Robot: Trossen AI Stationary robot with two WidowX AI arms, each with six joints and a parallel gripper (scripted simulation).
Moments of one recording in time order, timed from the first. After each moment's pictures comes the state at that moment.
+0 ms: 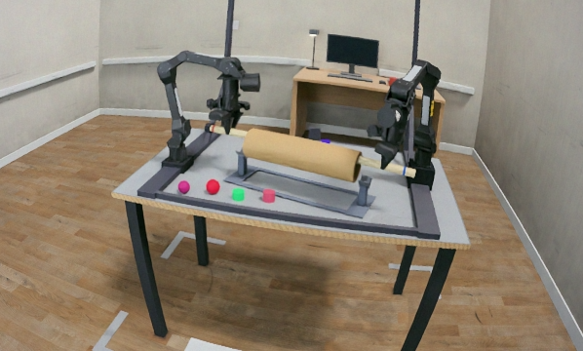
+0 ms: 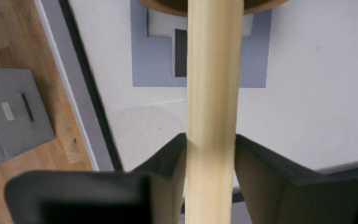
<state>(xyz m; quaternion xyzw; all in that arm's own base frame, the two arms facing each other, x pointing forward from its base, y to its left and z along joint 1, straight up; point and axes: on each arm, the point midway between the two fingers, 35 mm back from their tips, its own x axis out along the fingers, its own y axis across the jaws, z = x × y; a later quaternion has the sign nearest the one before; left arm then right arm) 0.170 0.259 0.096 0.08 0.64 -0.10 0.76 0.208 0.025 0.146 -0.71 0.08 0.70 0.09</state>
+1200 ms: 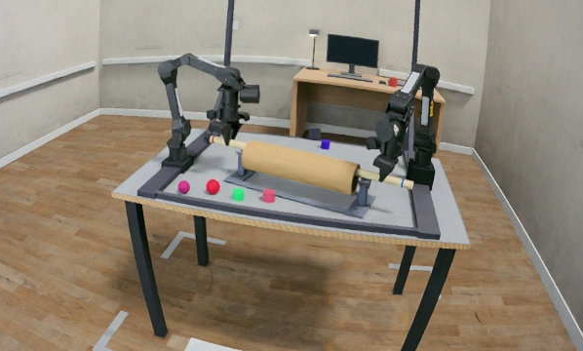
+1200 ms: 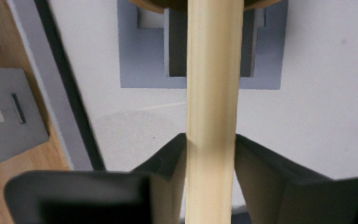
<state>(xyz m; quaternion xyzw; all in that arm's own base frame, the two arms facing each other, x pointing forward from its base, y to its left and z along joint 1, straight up) 0.170 0.258 0.055 0.08 0.64 -0.10 0.76 0.208 0.025 0.105 -0.71 0.08 0.70 0.09</state>
